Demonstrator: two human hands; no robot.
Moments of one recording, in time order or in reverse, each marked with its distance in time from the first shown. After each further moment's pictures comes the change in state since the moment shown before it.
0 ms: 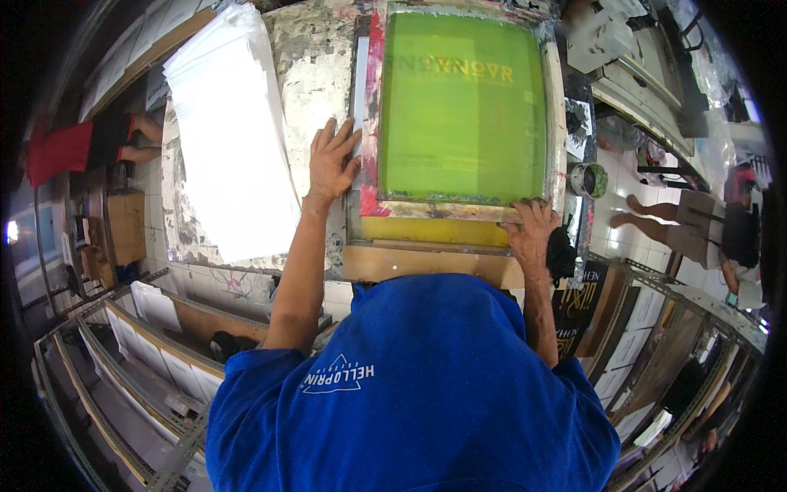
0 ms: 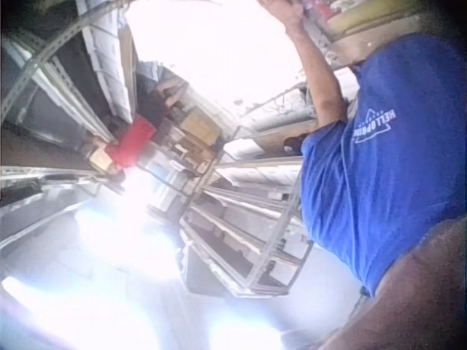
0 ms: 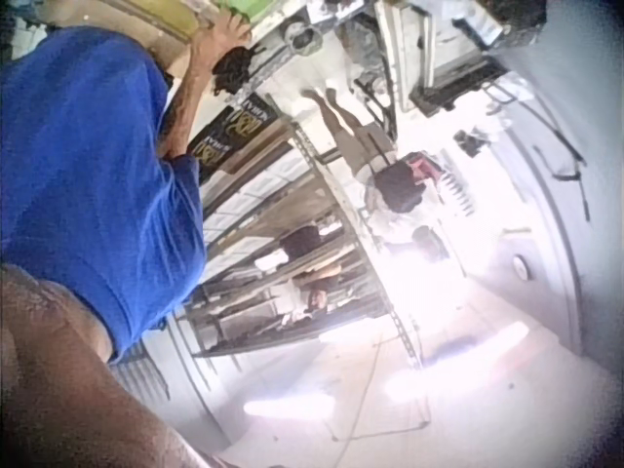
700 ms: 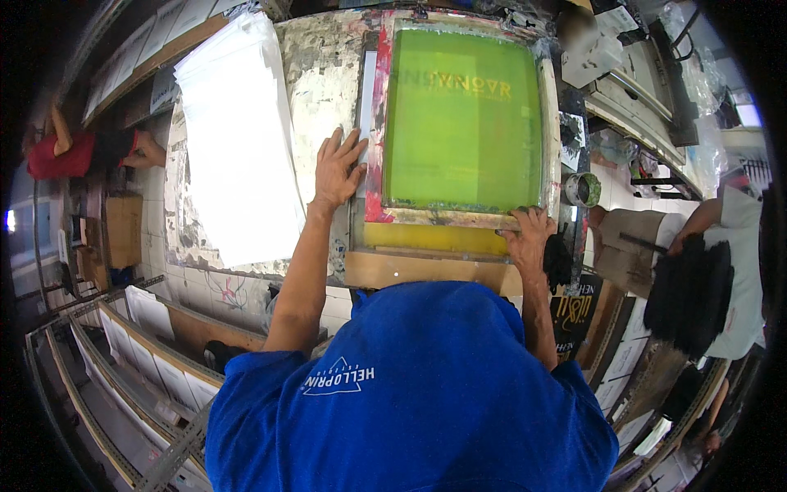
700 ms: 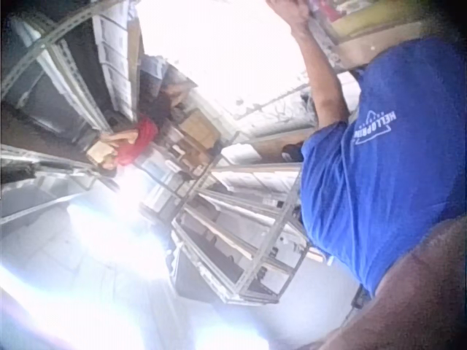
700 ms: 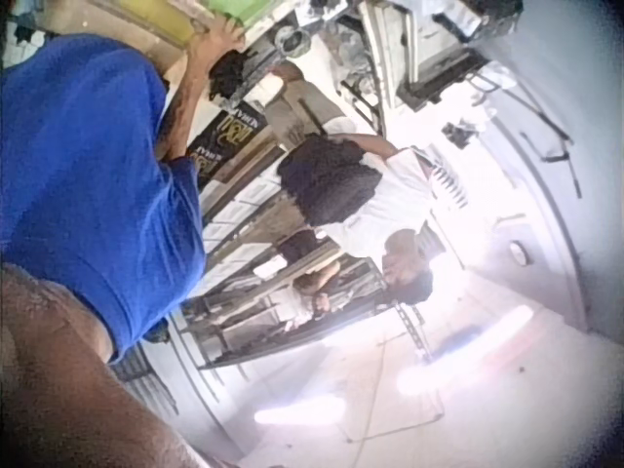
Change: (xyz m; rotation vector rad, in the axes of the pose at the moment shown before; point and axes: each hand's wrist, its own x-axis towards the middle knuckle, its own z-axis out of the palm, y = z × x) left_hand -0.002 -0.003 0.001 0.034 -0.003 0.016; right_hand 0.002 -0.002 0.000 0.044 0.013 -0.005
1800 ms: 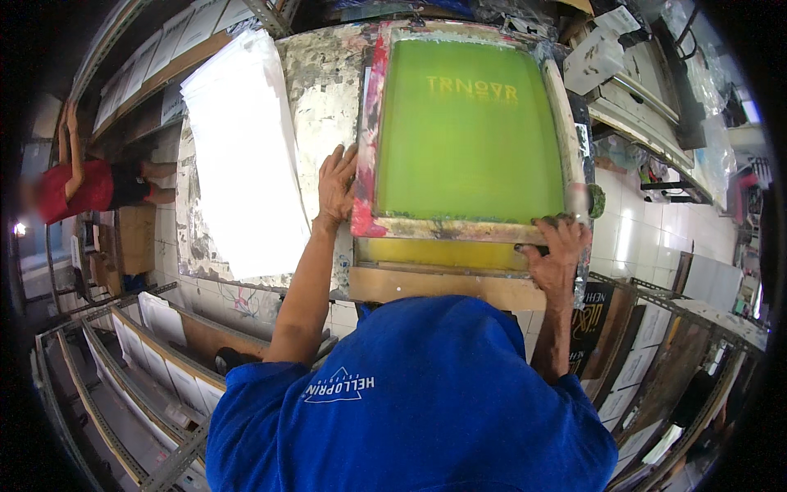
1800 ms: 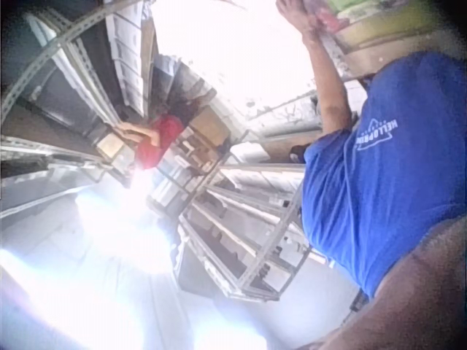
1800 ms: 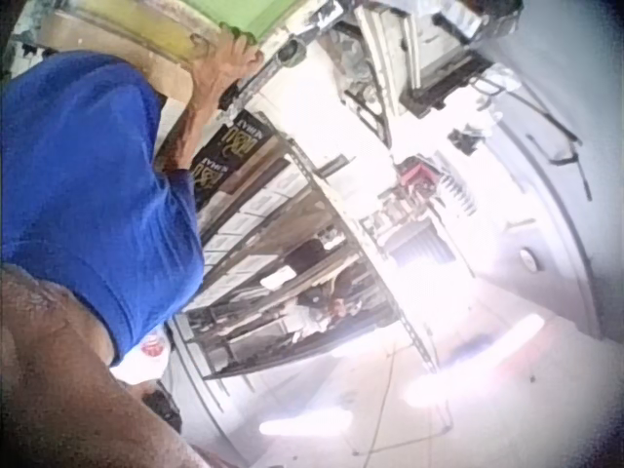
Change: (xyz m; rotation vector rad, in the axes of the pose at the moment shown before) left_hand 0.003 -0.010 0.011 -0.116 0.084 -0.023; right_hand 0.029 -0.020 -0.085 -0.071 0.093 -0.120
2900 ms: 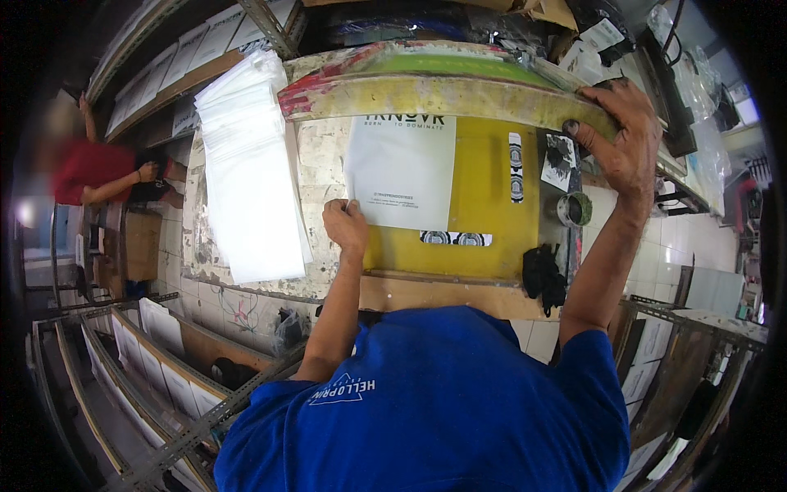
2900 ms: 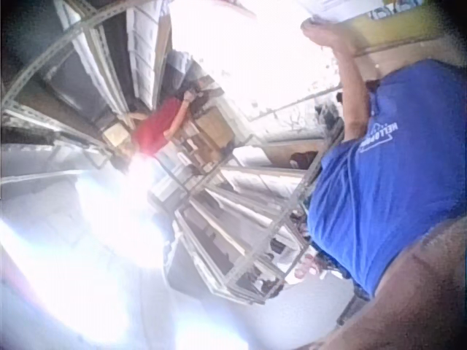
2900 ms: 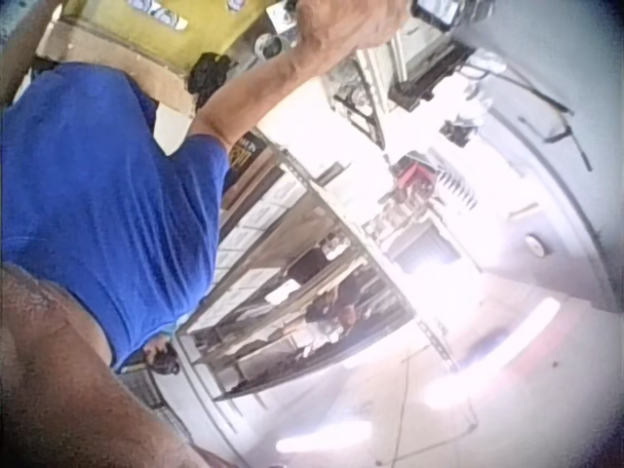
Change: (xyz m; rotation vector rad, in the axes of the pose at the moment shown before) left_hand -0.034 0.082 0.028 0.147 0.384 -0.724; right_hand 0.181 0.000 -0.150 0.048 0.234 -0.263
